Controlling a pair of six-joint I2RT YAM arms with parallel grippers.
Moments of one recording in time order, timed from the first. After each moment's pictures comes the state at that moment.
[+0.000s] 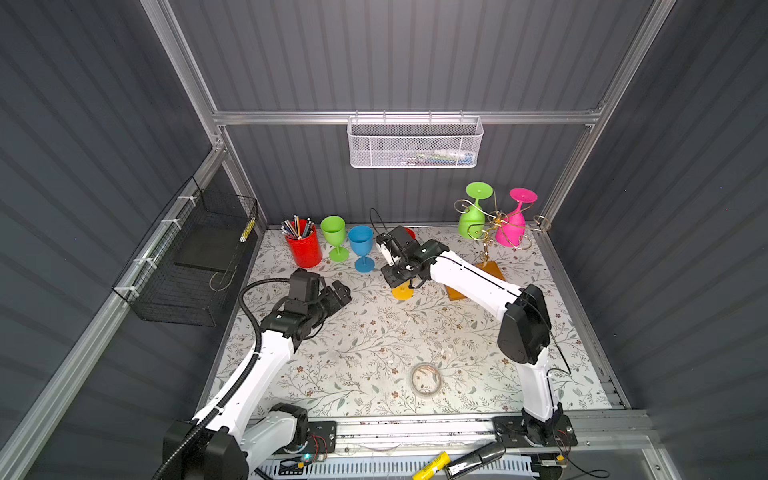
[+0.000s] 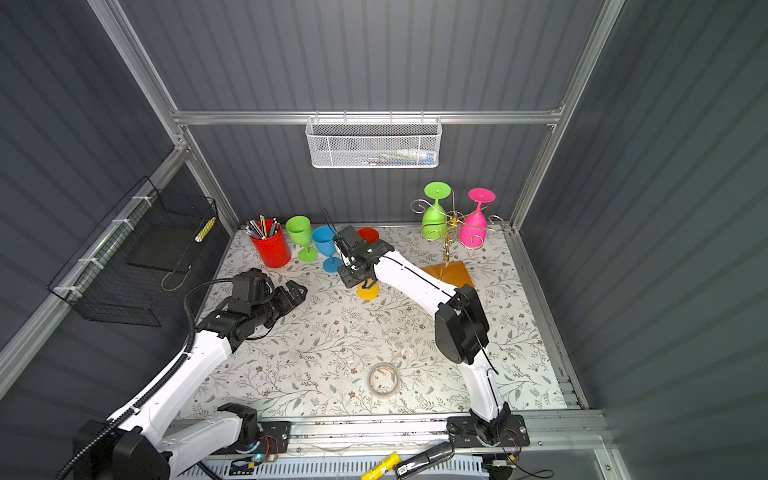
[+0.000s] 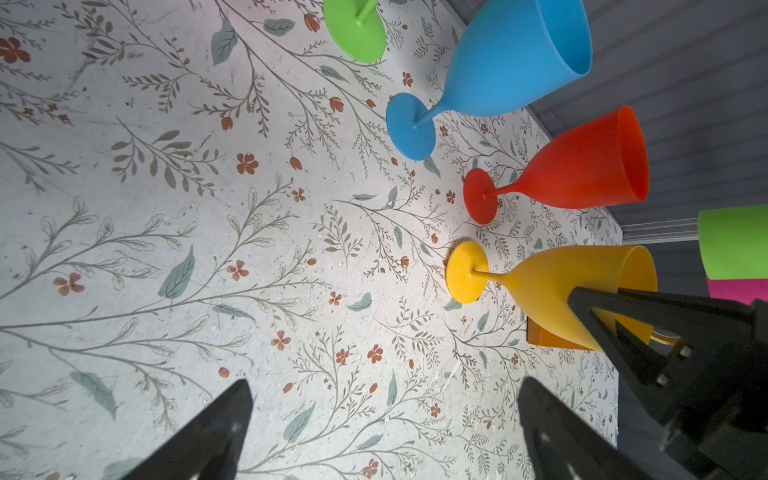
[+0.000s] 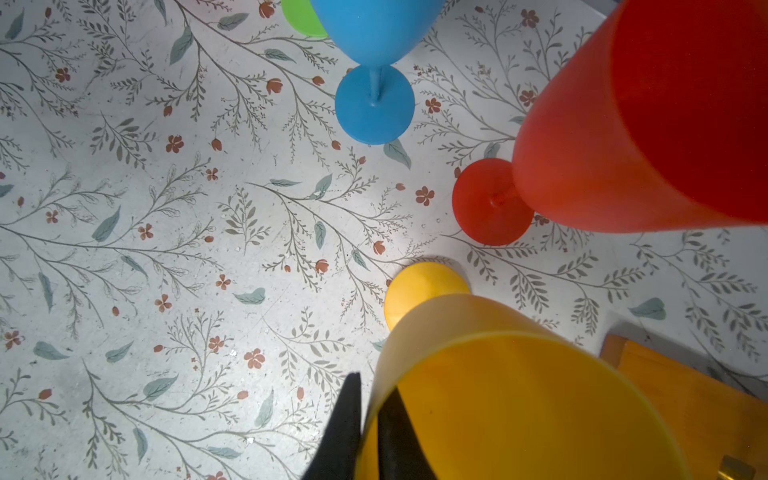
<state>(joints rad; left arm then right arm) -0.27 1.07 0.80 -0.46 0.09 -0.80 0.78 2.10 1.95 -0.84 0.09 0.12</state>
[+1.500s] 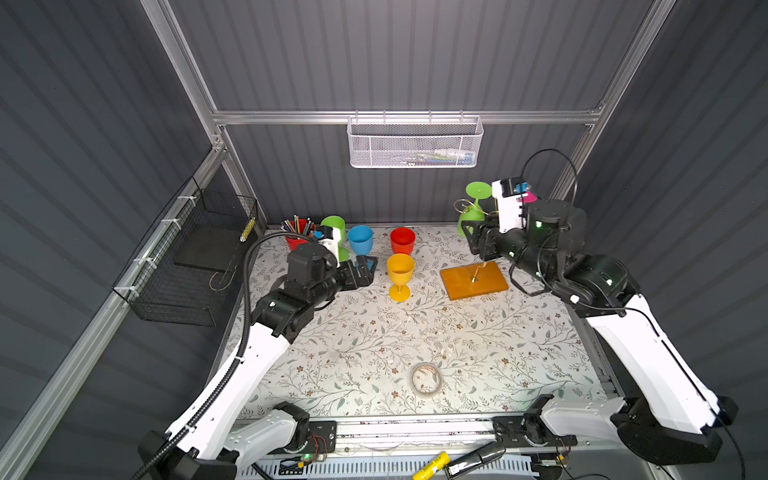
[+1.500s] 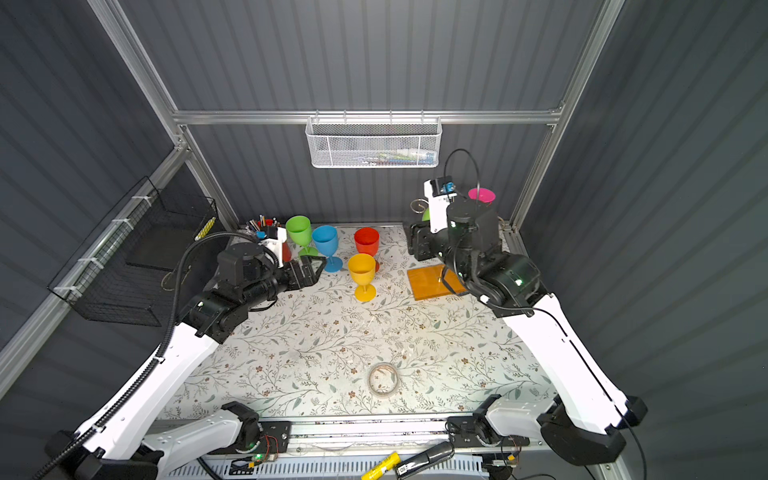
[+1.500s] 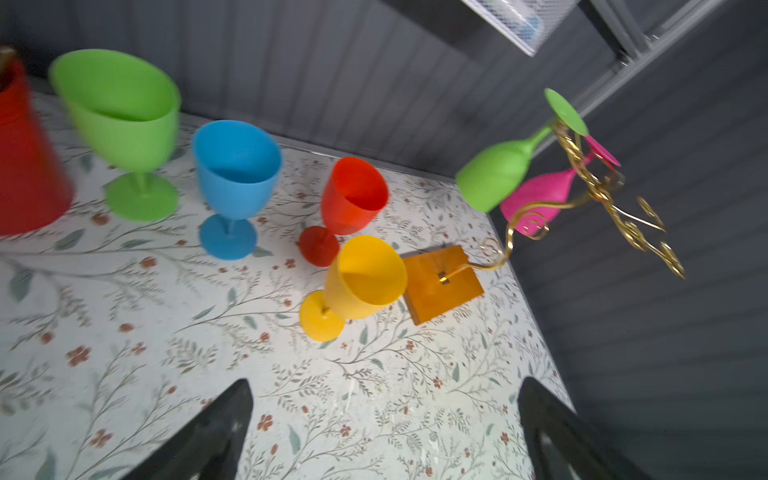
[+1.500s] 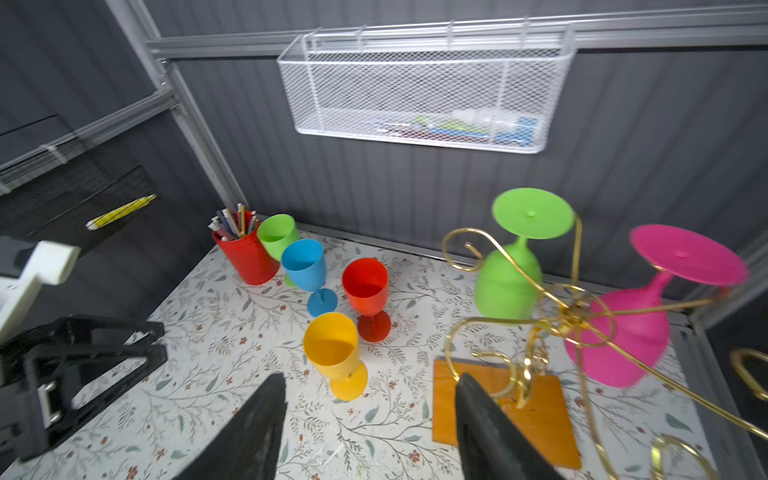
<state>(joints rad) -0.52 1.11 1.20 -0.51 0.13 -0.49 0.61 1.24 1.74 -0.80 0.22 0.21</state>
